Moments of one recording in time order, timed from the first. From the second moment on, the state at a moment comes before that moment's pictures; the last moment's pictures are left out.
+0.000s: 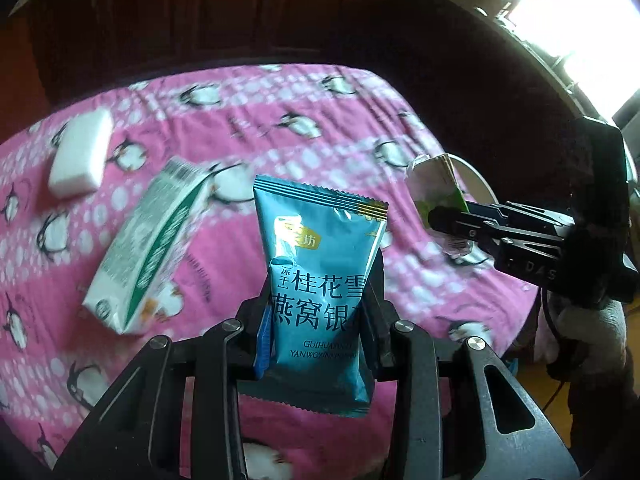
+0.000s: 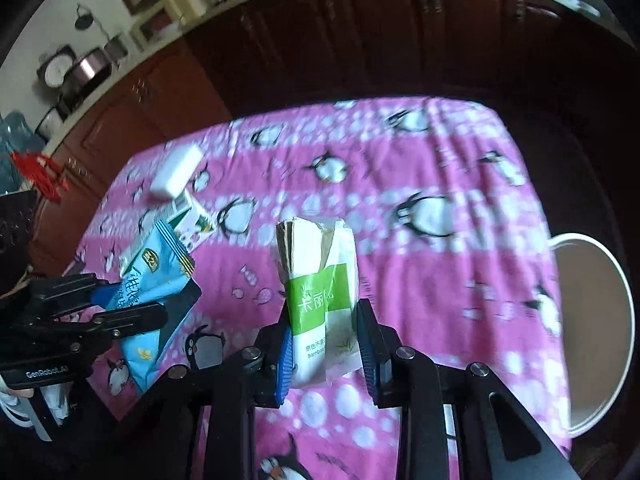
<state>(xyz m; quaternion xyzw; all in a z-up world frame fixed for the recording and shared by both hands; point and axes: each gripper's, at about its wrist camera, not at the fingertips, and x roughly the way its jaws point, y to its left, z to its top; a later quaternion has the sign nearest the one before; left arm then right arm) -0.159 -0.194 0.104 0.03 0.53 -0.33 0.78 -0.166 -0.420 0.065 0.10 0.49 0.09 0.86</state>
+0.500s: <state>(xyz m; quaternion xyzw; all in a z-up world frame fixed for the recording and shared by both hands) -0.169 -0.296 0.139 0.07 0.50 -0.39 0.77 -0.217 -0.525 0.094 0.15 0.45 -0.01 0.88</state>
